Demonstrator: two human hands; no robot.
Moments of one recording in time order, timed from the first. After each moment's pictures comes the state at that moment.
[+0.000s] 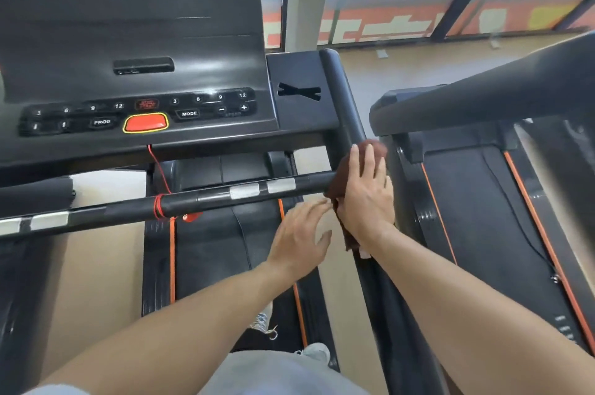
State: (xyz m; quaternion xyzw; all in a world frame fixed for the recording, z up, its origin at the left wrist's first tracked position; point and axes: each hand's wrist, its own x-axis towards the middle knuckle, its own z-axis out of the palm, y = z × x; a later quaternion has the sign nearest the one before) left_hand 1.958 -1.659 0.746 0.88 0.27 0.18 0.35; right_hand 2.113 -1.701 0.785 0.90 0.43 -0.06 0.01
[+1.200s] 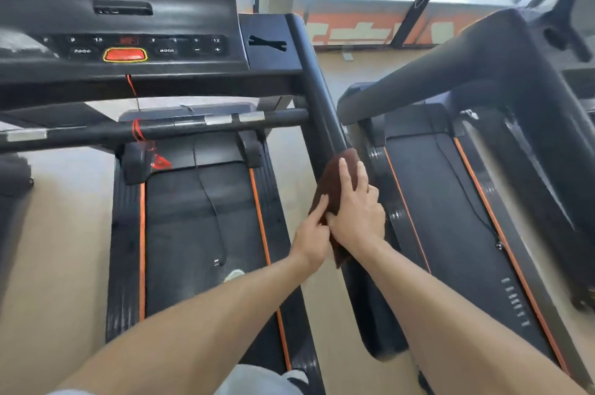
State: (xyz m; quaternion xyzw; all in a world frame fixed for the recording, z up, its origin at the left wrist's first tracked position) left_hand 1.929 -1.838 0.749 0.54 0.38 0.11 0.75; right_hand 2.029 -1.880 0.776 0.92 0.39 -0.04 -0.02
